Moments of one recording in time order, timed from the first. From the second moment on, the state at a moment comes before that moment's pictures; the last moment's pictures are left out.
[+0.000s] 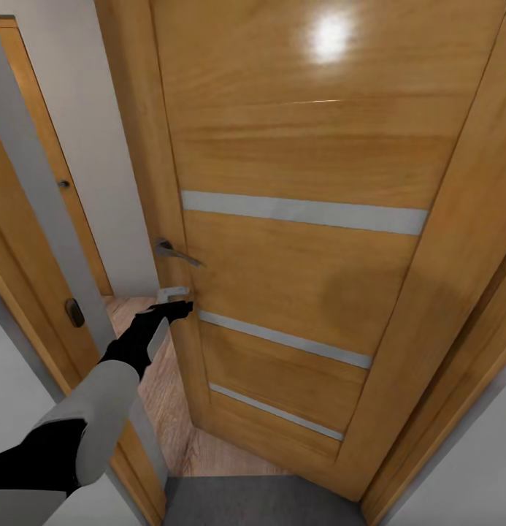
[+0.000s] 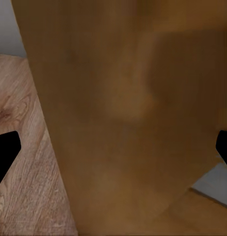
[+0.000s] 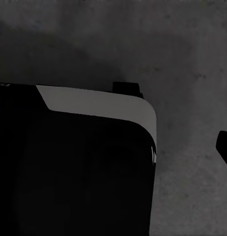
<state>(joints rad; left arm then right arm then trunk) -1.03 -0.04 0.13 -0.56 0.01 0.31 0.07 -0.12 0.00 0.01 -0.10 0.05 -0.07 0.00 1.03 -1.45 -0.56</state>
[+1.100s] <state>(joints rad) -1.03 -0.05 0.12 -0.56 -0.01 0.32 0.08 -0.12 0.00 0.01 -0.10 0.05 -0.07 0.00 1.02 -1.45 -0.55</state>
